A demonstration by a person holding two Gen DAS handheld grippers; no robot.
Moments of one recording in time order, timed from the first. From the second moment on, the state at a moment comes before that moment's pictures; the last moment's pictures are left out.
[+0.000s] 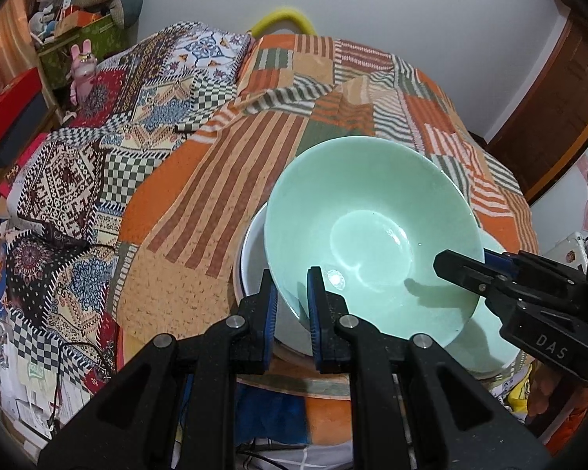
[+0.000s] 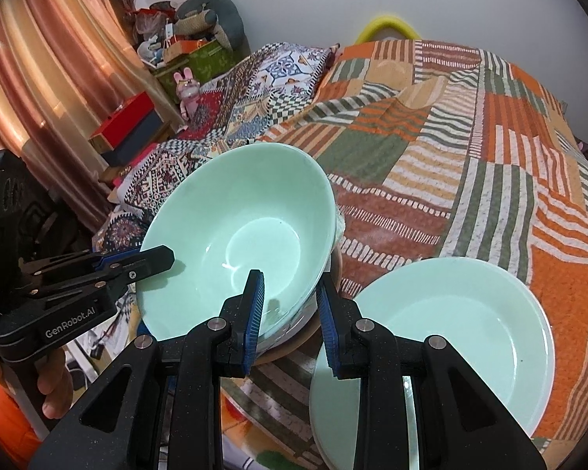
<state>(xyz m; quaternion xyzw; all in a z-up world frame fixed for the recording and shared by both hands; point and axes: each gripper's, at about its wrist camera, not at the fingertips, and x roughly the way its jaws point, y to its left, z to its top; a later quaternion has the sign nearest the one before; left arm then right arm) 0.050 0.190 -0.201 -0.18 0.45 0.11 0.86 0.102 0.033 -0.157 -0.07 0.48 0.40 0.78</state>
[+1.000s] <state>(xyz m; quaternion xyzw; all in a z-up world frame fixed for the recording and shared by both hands) 0.059 0.203 -0.231 -0.20 0.48 0.12 0.85 0.105 0.051 -0.179 -0.11 0.49 0.41 0.76</state>
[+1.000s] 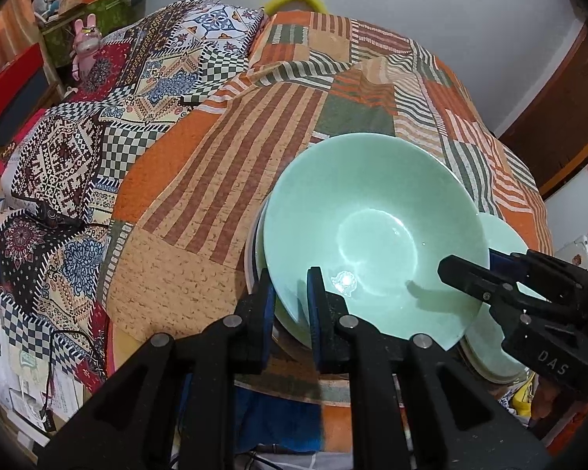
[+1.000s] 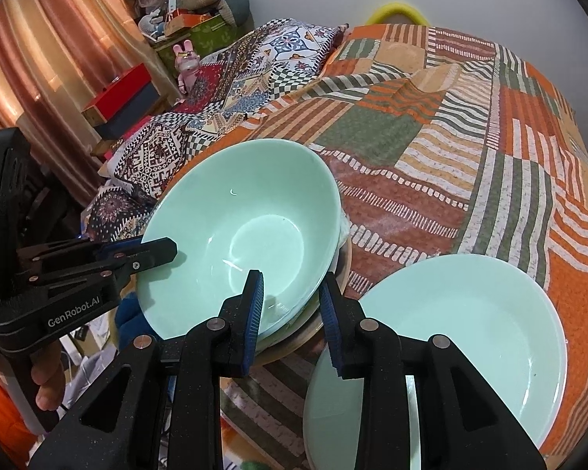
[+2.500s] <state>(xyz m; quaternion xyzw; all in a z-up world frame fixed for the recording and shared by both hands) 0.052 0.222 -0.255 -0.23 0.48 0.11 0.84 0.123 0.049 -0.191 -0.10 0.52 0.40 0.75</state>
